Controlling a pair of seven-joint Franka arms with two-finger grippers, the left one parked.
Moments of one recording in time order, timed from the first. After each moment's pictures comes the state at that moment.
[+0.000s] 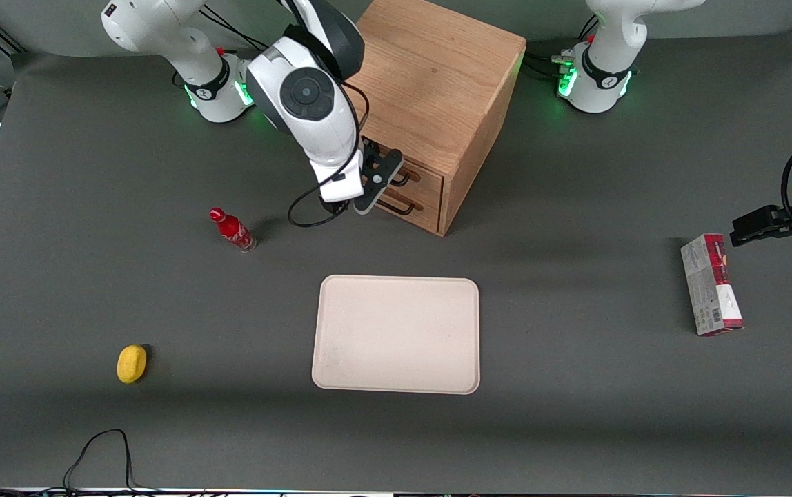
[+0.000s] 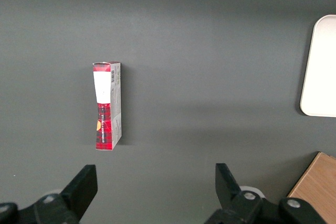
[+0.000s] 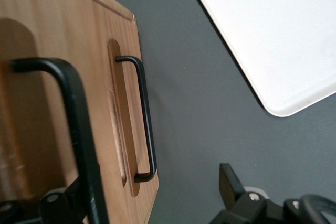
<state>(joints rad) 0.86 0.27 -0.12 -1.79 0.15 1.97 -0.27</state>
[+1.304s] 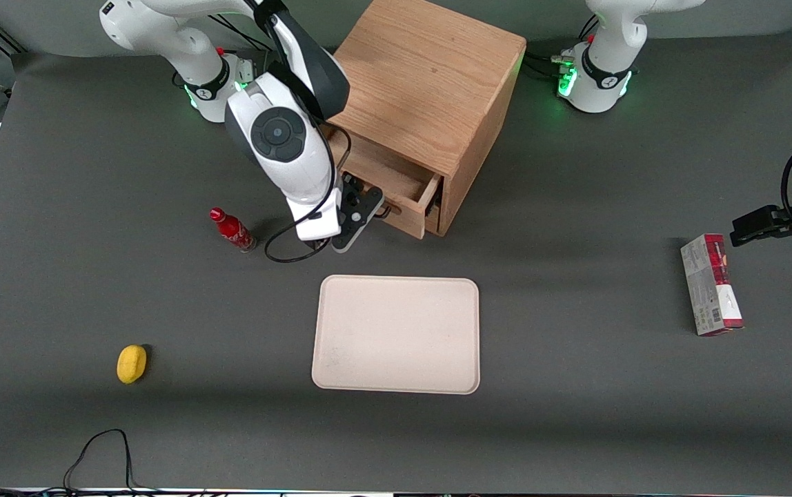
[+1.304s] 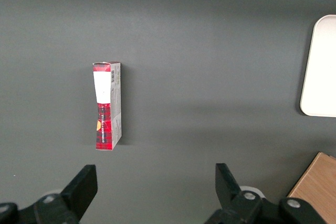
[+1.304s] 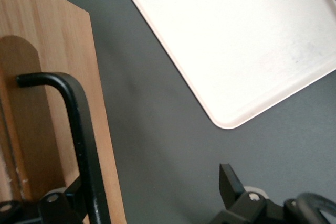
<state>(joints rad) 0.75 0.35 -0.14 -1.68 0.13 1.98 -0.36</state>
